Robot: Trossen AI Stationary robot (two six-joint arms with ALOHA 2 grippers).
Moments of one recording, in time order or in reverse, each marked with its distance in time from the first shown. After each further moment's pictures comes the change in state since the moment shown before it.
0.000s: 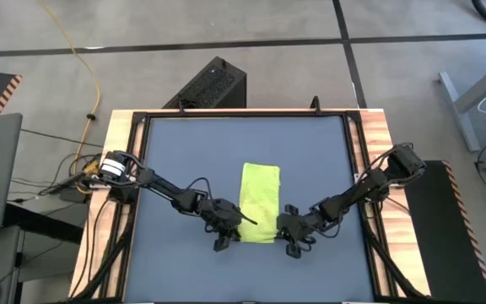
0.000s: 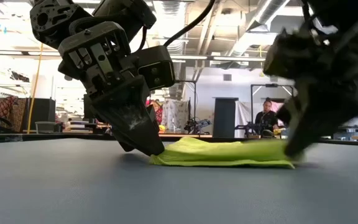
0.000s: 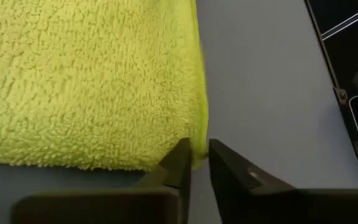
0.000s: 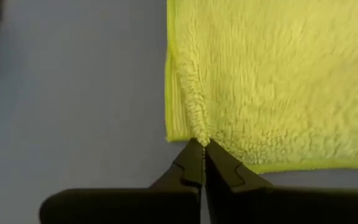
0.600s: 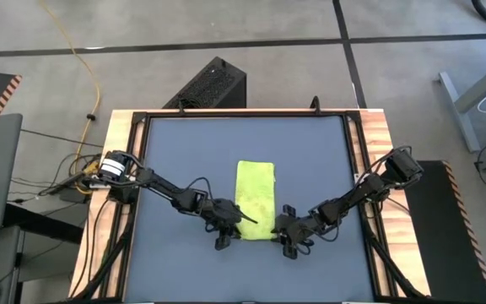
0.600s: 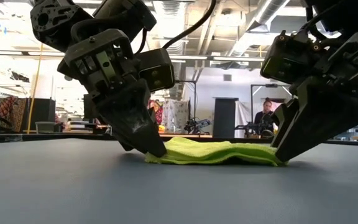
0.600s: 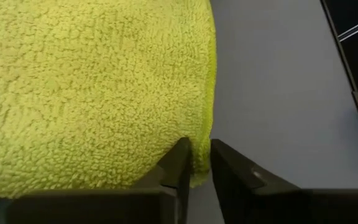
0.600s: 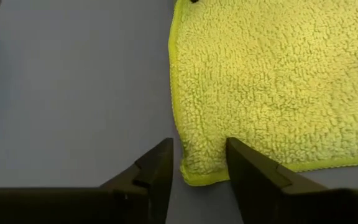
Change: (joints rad) left arm 0.000 0.001 -0.001 -0.021 -0.038 0.009; right arm 0.036 0.102 0.004 0.063 0.068 -0.003
